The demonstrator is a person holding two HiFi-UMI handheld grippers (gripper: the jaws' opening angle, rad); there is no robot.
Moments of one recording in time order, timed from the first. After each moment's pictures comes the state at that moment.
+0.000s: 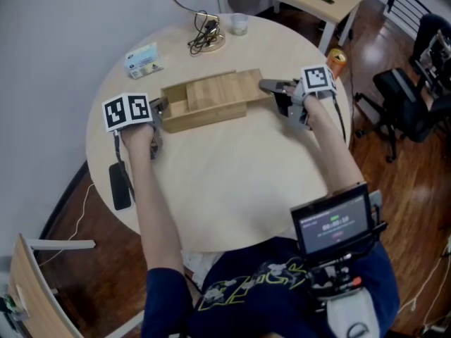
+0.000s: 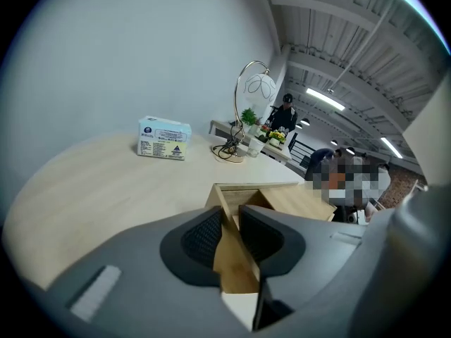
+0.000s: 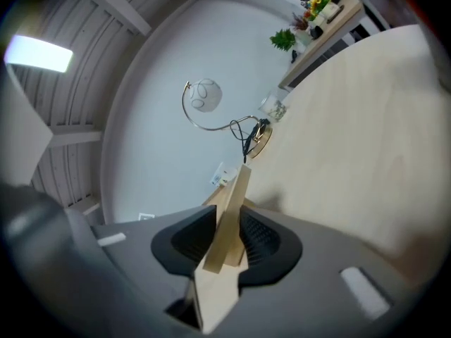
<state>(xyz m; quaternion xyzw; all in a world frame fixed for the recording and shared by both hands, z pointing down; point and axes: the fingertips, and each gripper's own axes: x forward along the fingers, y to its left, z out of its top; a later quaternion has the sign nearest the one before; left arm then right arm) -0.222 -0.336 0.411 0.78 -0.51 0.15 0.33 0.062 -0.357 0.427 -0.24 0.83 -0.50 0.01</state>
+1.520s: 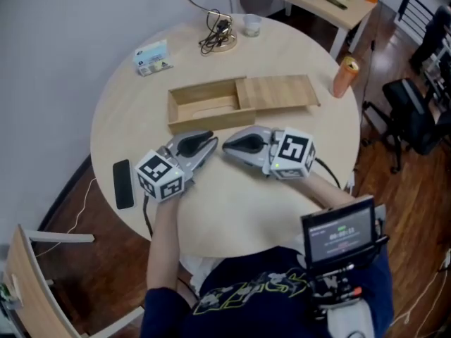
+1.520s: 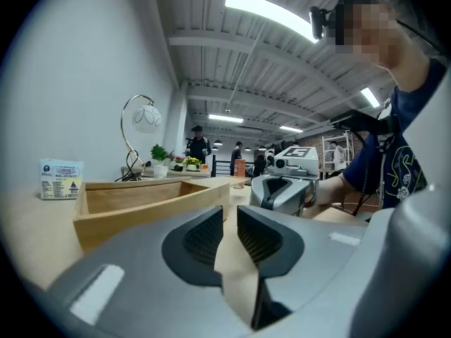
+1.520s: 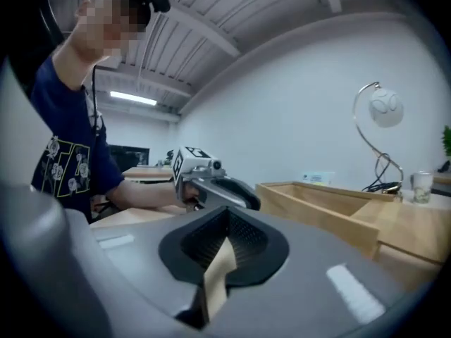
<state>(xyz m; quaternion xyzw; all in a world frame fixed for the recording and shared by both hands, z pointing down) -0.099 -0.202 0.413 0.96 -0.26 0.07 0.06 -0.082 -0.170 0.410 -0.04 0.99 0.00 -0.09</state>
